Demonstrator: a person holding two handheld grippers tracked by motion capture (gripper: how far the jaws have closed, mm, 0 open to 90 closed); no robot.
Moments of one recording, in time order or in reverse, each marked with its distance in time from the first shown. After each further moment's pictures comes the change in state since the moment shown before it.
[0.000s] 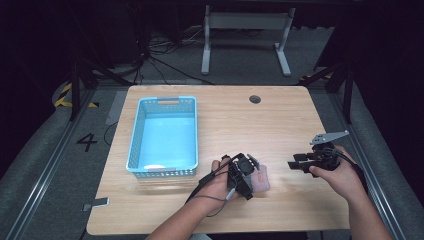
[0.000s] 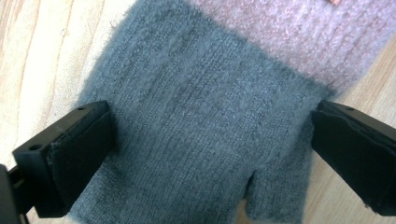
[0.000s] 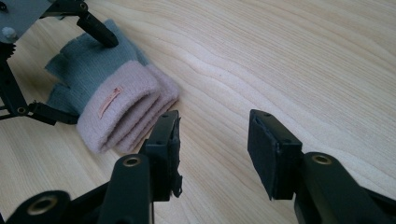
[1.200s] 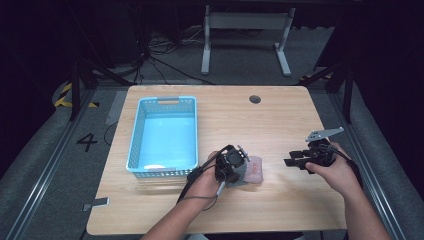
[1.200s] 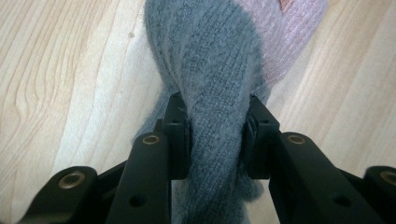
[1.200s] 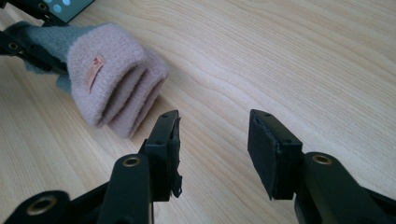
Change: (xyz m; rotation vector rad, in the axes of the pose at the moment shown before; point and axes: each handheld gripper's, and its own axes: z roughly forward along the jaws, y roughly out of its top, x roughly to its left) left arm 0.020 -0.019 -0.043 -0.073 -0.021 -0.014; right arm -0.003 0.010 0.010 -0.003 0.022 -0.014
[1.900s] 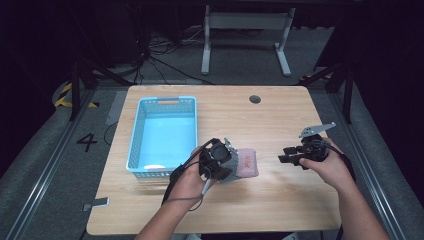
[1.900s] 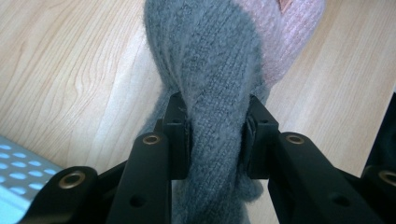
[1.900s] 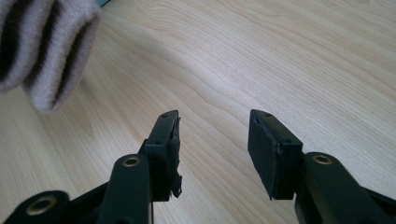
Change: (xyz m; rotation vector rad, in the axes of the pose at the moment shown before) left arm 0.004 -0.022 -0.063 -0.110 0.012 -0.013; right arm 0.000 0.016 0.013 0.003 0.027 -0.029
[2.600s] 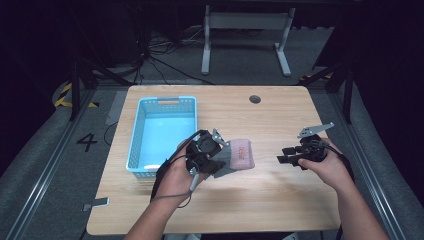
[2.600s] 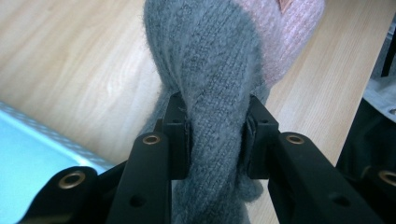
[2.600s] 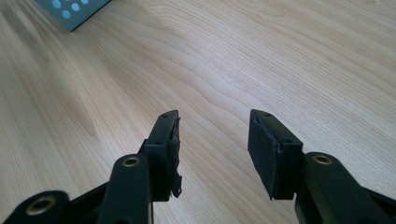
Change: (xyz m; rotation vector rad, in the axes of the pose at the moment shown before) left arm 0.009 -0.005 -0.052 -0.078 0.003 -0.021; right arm 0.003 0.001 0.002 0.002 0.003 -0.007
